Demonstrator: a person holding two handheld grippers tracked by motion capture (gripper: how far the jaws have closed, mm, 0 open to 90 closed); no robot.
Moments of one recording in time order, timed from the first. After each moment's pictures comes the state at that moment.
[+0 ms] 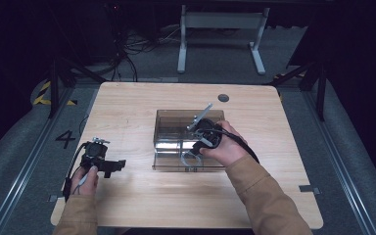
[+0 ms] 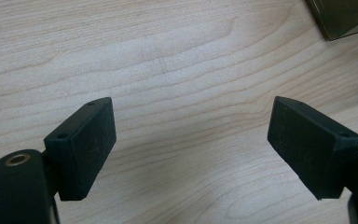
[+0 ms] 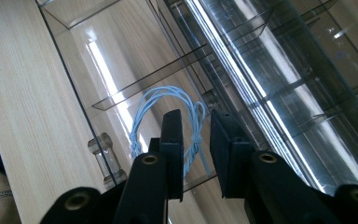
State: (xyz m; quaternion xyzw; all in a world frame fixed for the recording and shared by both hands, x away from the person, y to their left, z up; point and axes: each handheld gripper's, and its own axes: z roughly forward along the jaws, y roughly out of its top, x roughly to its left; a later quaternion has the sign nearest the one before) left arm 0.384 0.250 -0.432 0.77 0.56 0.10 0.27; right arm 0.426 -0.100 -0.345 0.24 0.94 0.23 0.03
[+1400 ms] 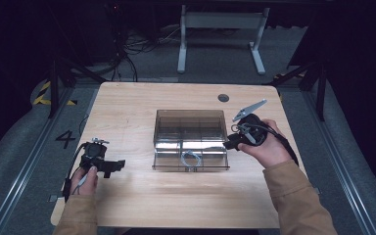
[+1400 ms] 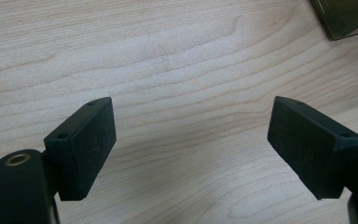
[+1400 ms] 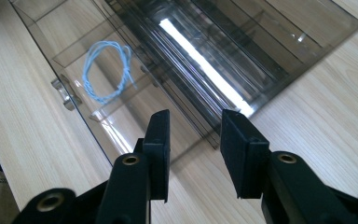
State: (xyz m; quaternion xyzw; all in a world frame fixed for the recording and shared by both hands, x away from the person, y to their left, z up) left arm 0.384 0.251 -0.433 0.77 0.57 0.10 0.27; right arm 0.409 -0.207 -0.318 0.32 0.90 0.28 0.07
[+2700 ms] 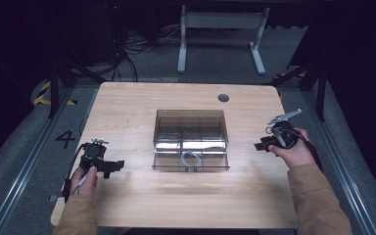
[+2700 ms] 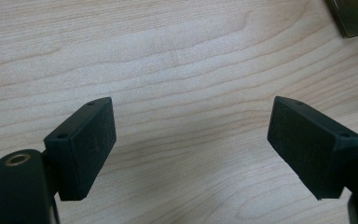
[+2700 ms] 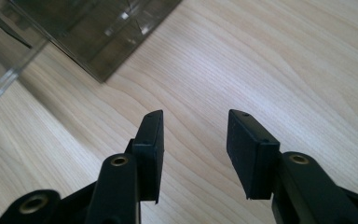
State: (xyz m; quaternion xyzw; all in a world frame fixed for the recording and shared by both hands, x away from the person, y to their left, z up) left arm 0.385 0.253 -0.438 0.77 0.58 0.10 0.27; right arm 0.429 -0.315 -0.377 0.42 0.86 0.27 0.09
